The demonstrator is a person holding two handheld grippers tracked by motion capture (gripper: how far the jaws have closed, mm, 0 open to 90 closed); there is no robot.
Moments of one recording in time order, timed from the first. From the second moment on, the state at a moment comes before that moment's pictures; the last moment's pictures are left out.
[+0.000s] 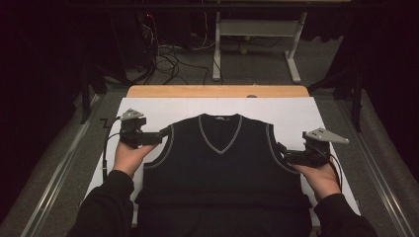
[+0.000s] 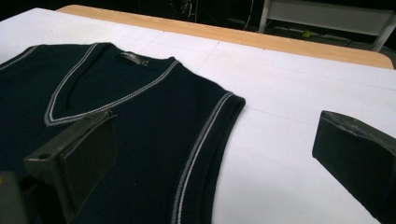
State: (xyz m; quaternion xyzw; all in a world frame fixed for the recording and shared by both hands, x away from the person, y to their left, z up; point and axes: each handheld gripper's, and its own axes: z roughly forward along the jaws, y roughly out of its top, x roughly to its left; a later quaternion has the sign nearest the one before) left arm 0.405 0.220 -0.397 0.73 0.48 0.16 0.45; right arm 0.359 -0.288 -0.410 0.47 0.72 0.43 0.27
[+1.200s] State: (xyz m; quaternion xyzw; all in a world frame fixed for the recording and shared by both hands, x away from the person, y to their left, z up) left arm 0.472 0.164 -0.469 0.76 0.55 0.15 0.30; right arm 0.387 -0.283 -0.426 0.48 0.73 0.40 0.26
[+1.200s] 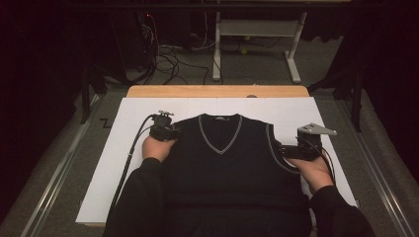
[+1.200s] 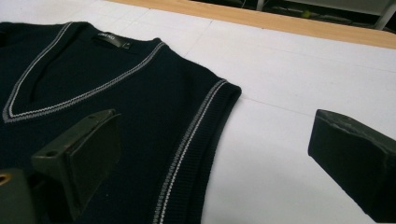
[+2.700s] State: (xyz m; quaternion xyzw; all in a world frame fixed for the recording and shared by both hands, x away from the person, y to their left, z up) left arm 0.420 0.174 -0.443 0.72 0.53 0.15 0.42; right arm 0.461 -0.236 -0.449 0.51 0.77 0.32 0.22
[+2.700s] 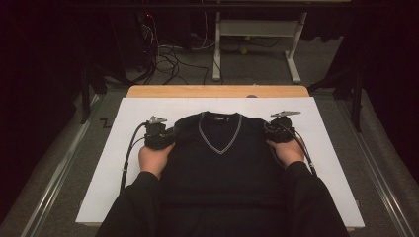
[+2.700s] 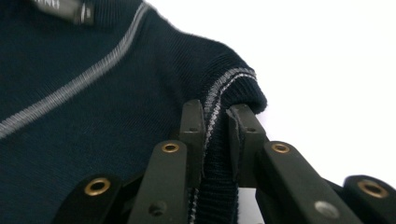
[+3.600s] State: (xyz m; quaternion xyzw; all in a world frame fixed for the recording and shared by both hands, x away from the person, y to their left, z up) left arm 0.437 0.193 -0.335 0.68 0.49 0.24 0.48; right arm 0.445 -0.253 -0.327 0.46 0.69 0.41 0.38
